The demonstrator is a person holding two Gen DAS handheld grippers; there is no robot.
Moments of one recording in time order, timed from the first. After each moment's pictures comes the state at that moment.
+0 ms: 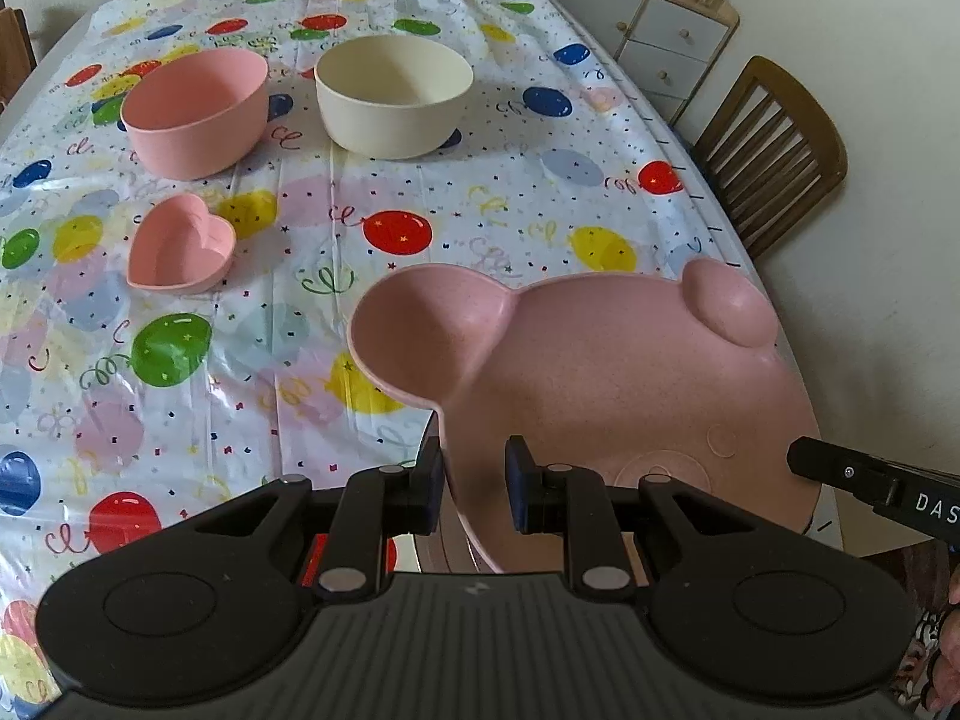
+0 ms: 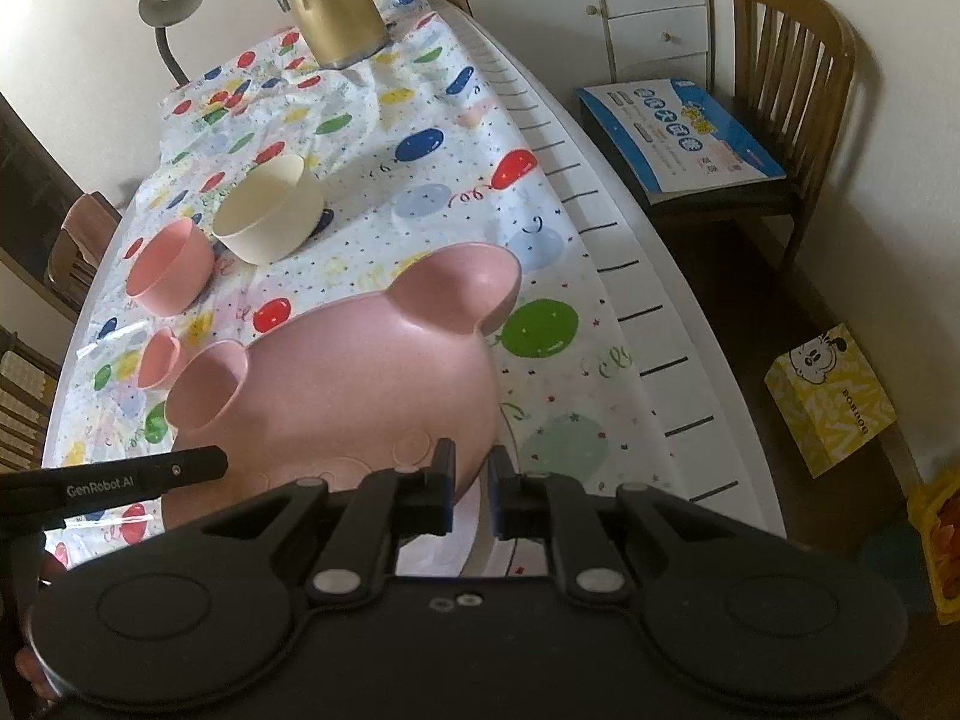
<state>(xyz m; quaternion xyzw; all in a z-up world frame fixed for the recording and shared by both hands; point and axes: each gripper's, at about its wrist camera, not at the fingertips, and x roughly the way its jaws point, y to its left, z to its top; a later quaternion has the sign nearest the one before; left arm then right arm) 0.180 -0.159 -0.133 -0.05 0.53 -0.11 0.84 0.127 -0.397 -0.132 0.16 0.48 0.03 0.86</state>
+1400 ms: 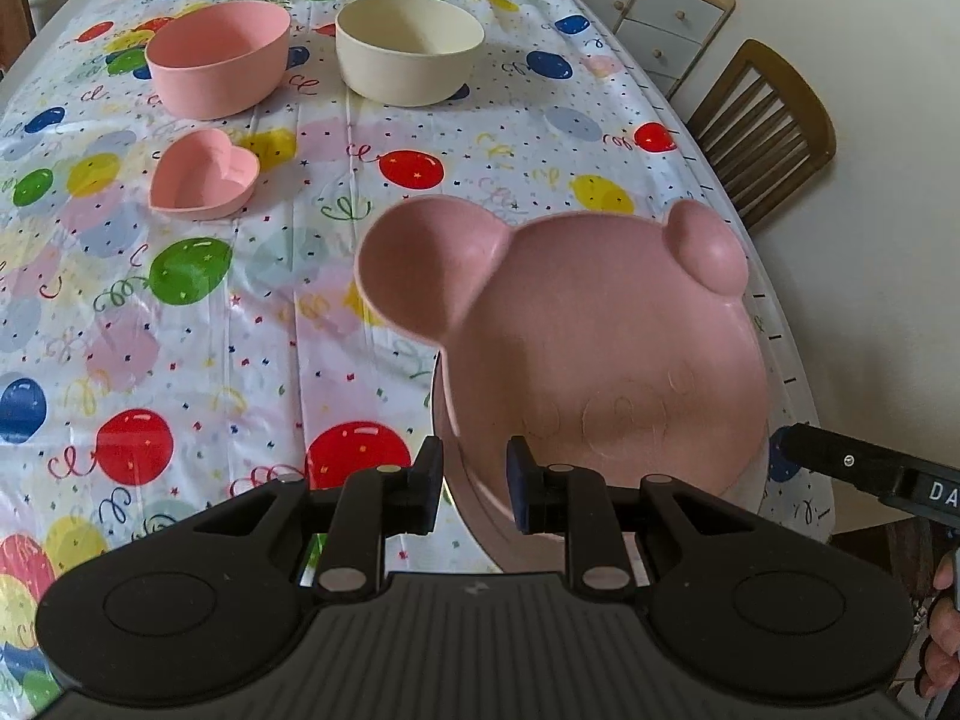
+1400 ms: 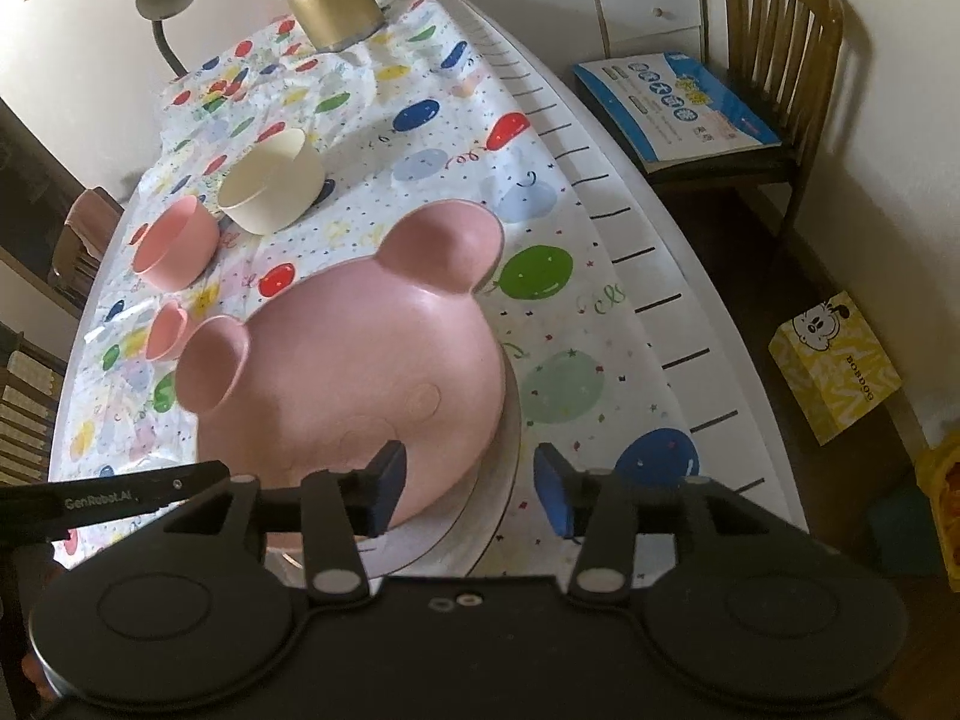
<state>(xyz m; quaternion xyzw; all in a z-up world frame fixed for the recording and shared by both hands) 0.148 -0.140 -0.135 -0.07 0.55 -0.13 0.82 0.097 -0.392 -0.131 0.18 0.49 0.03 0.85</state>
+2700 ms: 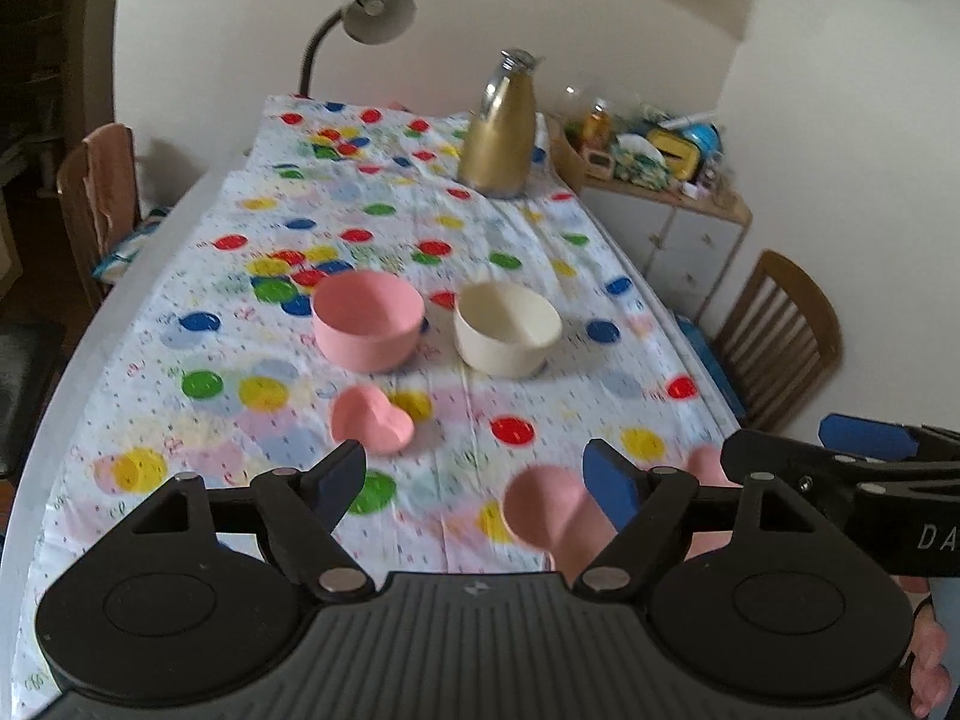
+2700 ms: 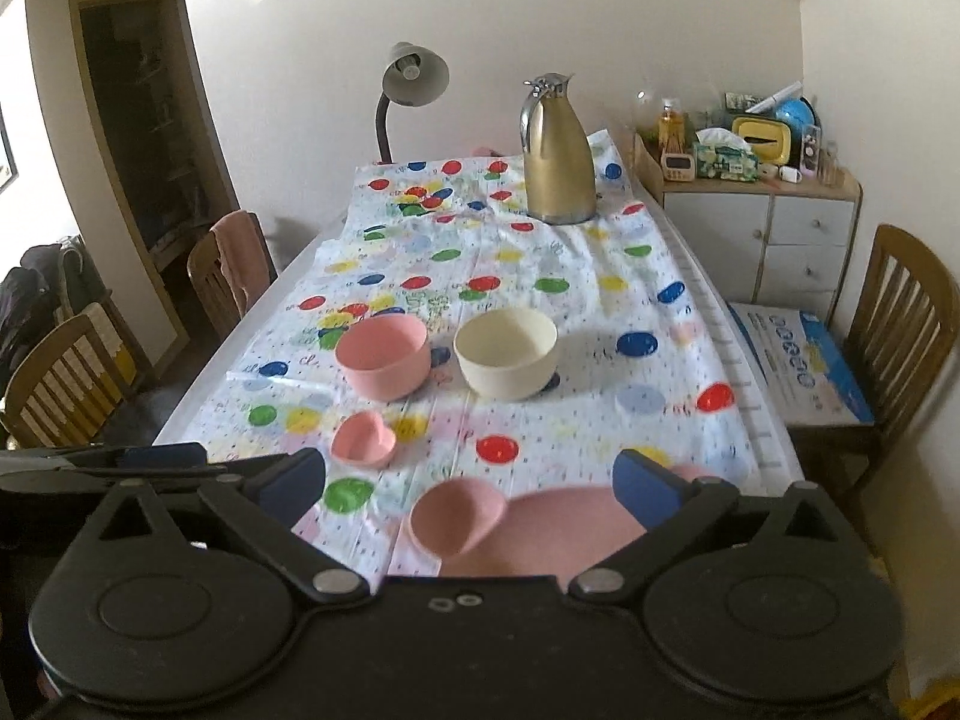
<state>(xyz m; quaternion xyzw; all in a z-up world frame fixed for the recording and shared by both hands) 0.114 -0.066 -0.026 -0.08 0.35 -0.06 0.93 0.107 -0.269 -0.020 0.04 0.33 0.13 0.93</state>
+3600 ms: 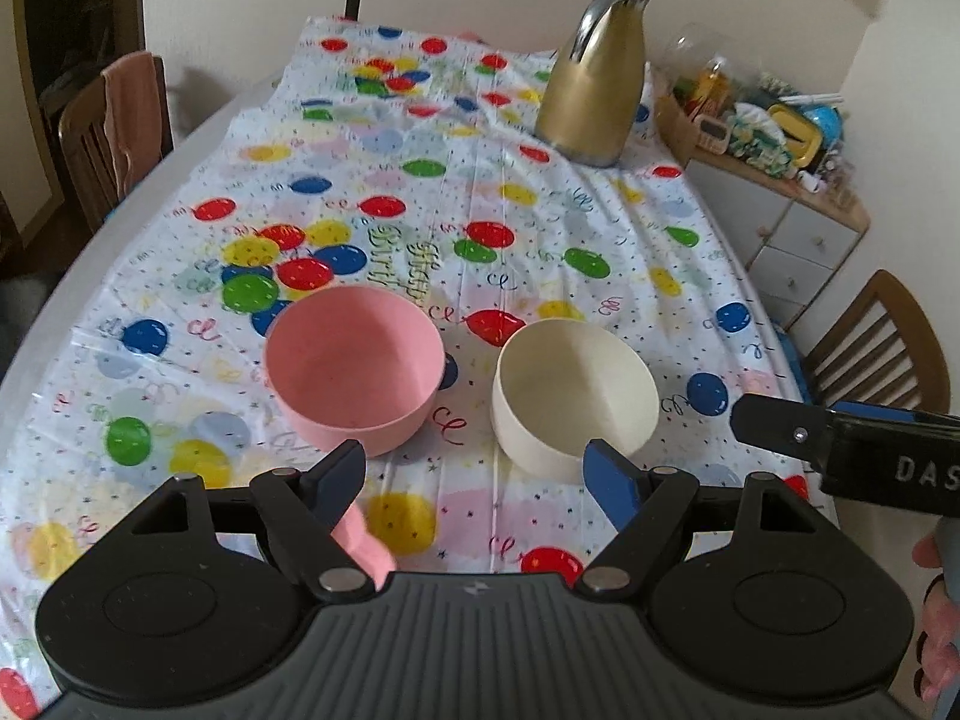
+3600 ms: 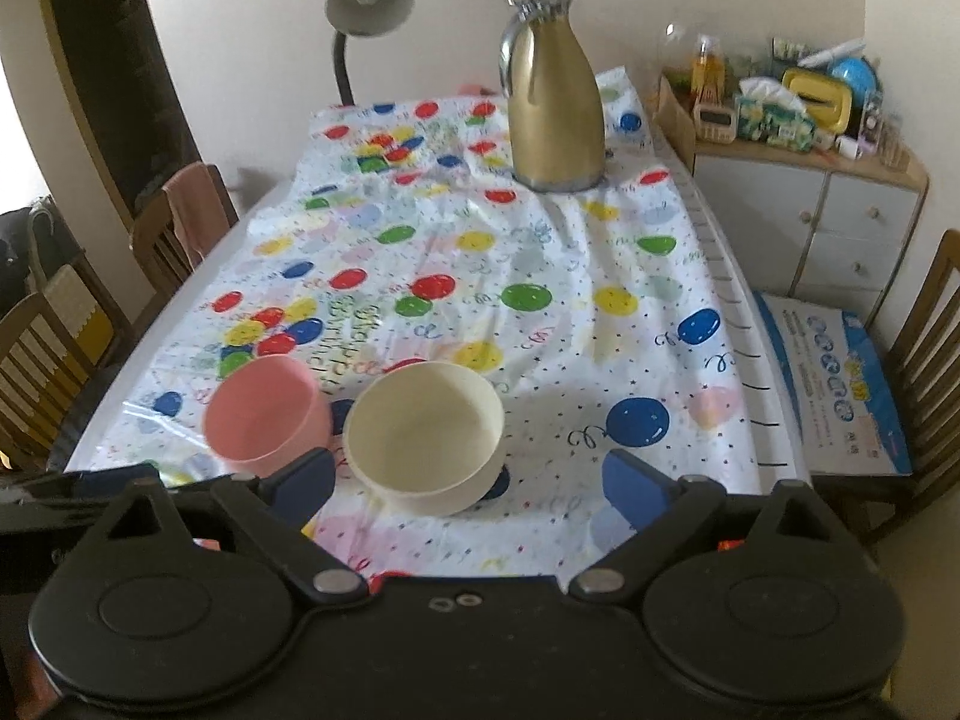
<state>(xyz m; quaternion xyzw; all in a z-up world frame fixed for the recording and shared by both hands) 0.307 -0.093 -0.080 -0.11 0.43 0.02 0.90 0.332 -0.292 -0.071 0.03 0.41 0.15 0.90</state>
